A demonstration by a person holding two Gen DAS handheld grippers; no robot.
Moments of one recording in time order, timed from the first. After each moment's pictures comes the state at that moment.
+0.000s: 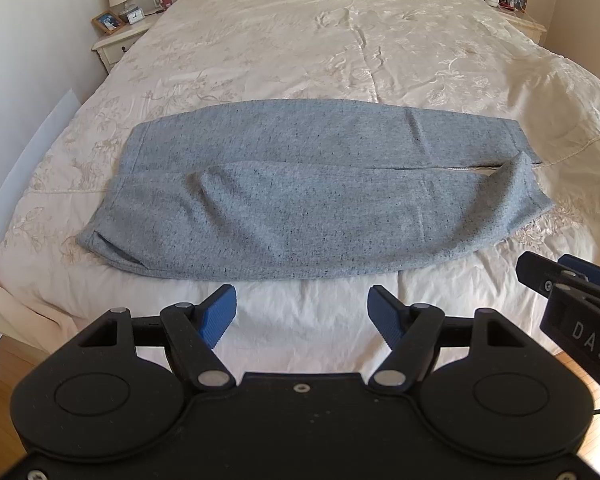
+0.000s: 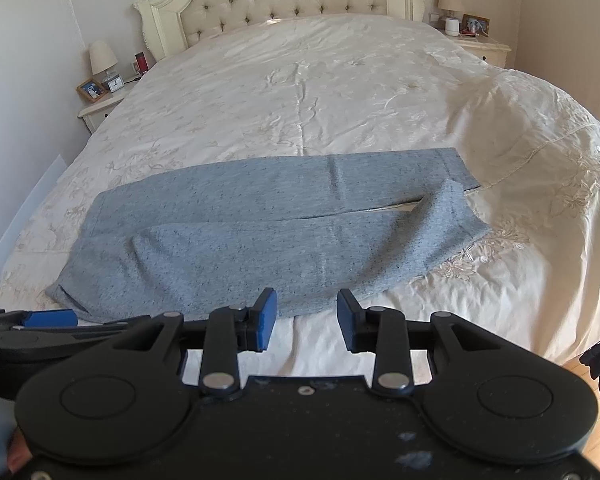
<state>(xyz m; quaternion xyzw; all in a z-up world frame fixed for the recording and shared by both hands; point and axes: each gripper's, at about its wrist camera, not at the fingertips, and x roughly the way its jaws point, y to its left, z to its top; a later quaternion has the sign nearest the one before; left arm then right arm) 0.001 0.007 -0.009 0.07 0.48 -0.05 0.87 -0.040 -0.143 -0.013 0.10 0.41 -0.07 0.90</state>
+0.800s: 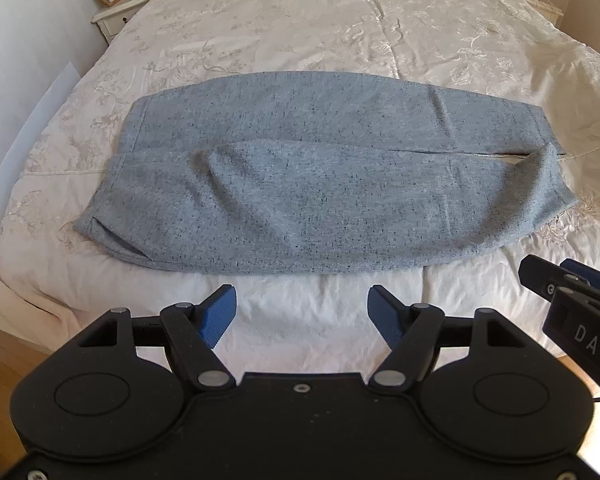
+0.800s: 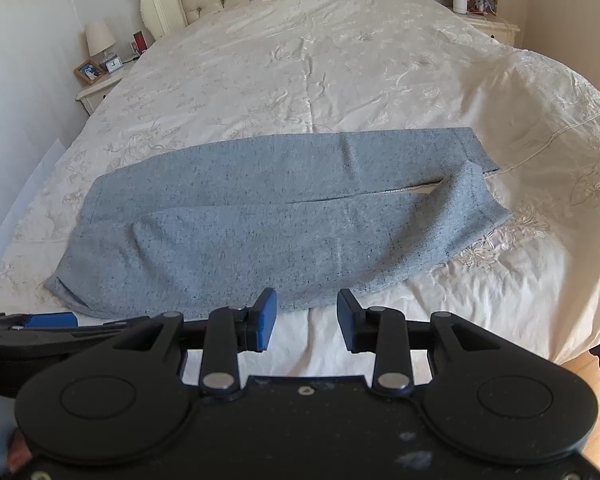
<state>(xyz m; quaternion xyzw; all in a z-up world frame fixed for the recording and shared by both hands) 0.046 0.025 -0.025 0.07 0.53 -0.04 0.84 0.003 -0.138 -0.029 0.11 0.45 -0.07 0.88</state>
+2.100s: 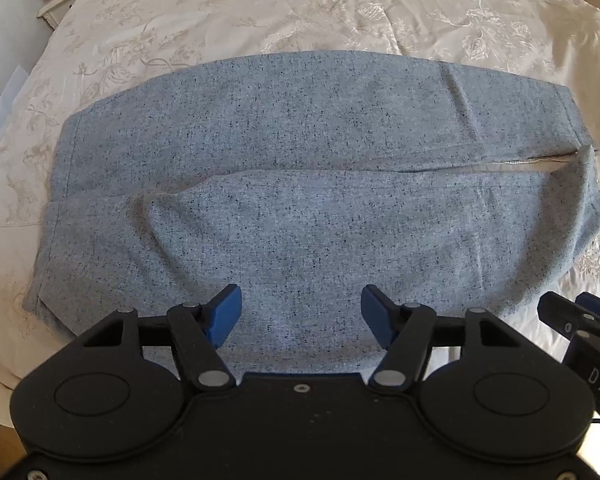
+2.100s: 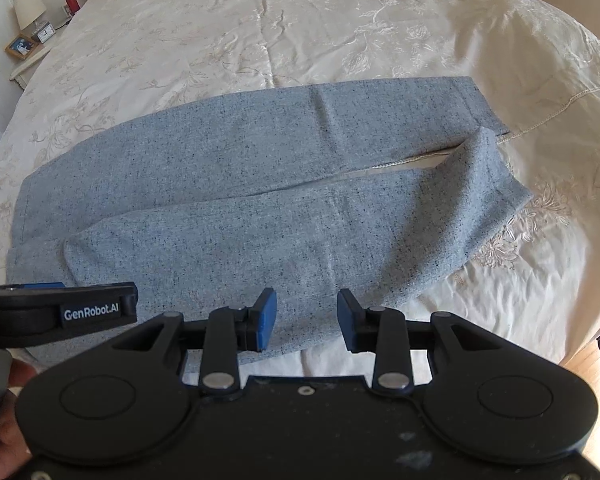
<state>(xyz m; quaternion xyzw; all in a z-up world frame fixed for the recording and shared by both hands) 0.182 -0.001 -0.082 0.09 0.59 -0.07 0.80 0.129 -0.158 -0.085 0.12 0.54 -0.13 0.82</state>
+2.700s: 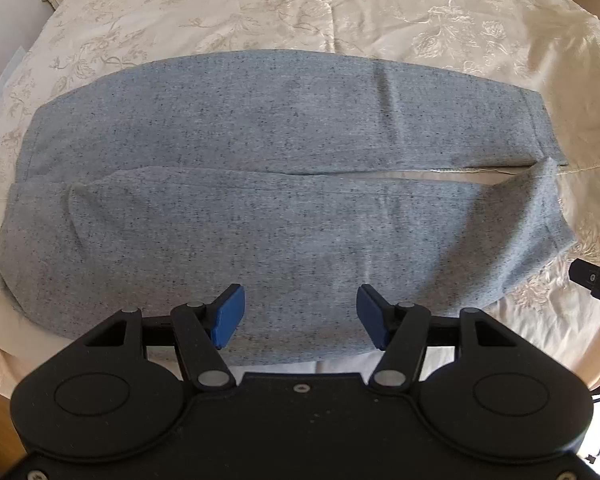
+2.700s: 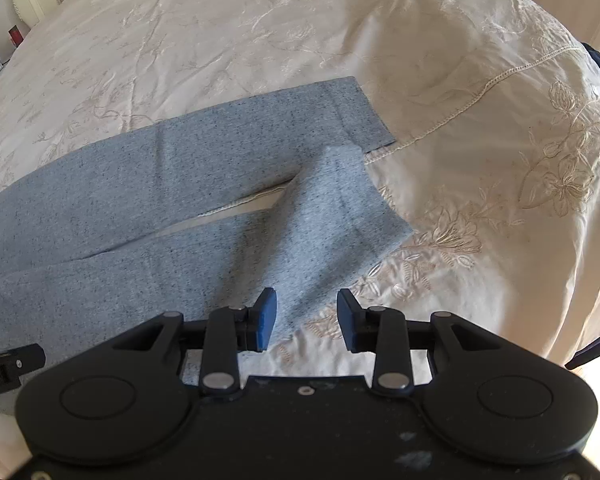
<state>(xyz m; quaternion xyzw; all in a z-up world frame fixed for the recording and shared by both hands) 0.161 -0.114 -0.086 0.06 0.60 -0.05 0.80 0.129 -0.360 -0.118 0.14 0.53 -0.18 0.82</state>
